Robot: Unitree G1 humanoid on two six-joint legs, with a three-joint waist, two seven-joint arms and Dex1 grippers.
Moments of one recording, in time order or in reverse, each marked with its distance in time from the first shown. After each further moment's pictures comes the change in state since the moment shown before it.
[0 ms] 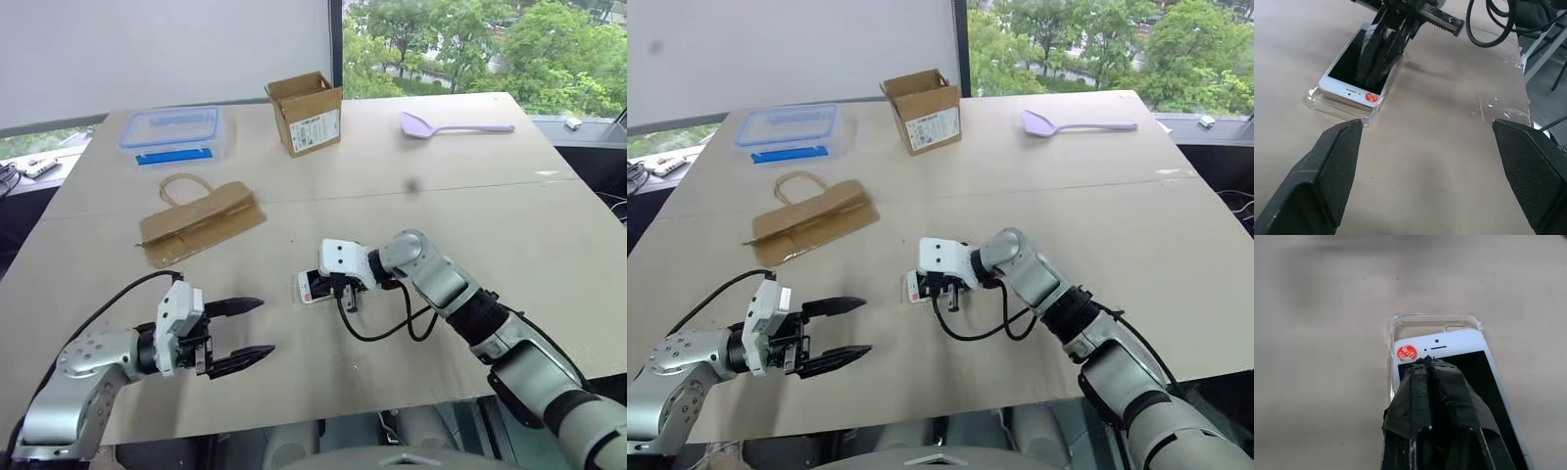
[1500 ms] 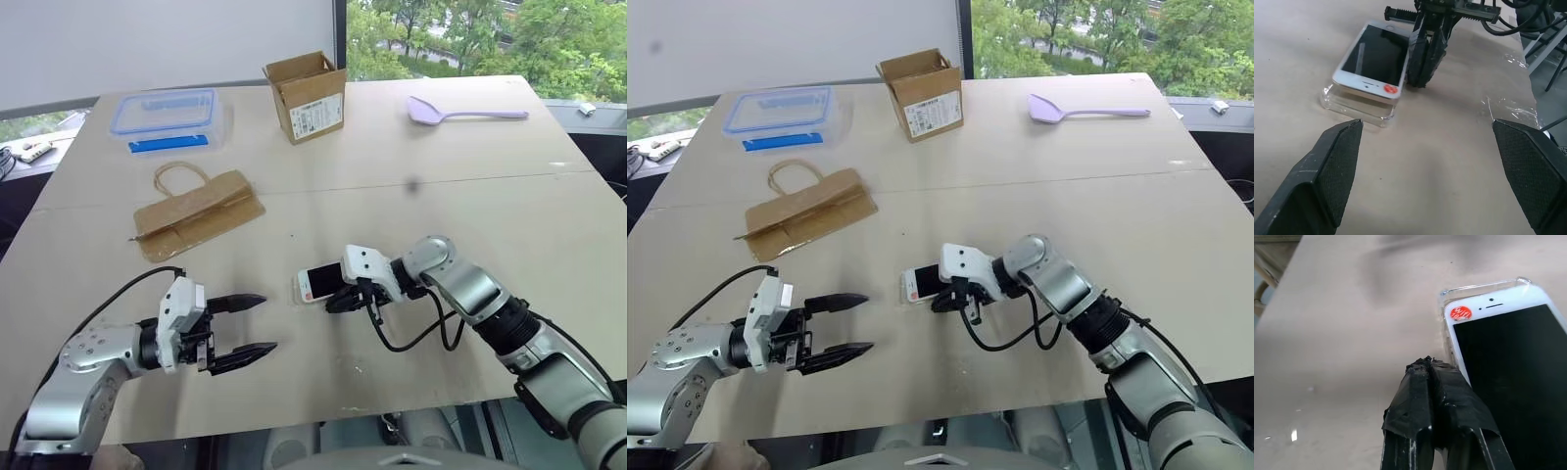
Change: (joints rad) left arm -0.018 0.000 -0.006 0.000 0.000 0.007 -0.009; right arm 0.055 -0.134 -0.024 -0.156 0.164 0.043 0.099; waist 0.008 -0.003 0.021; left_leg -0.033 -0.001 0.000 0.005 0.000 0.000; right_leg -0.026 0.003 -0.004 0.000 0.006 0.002
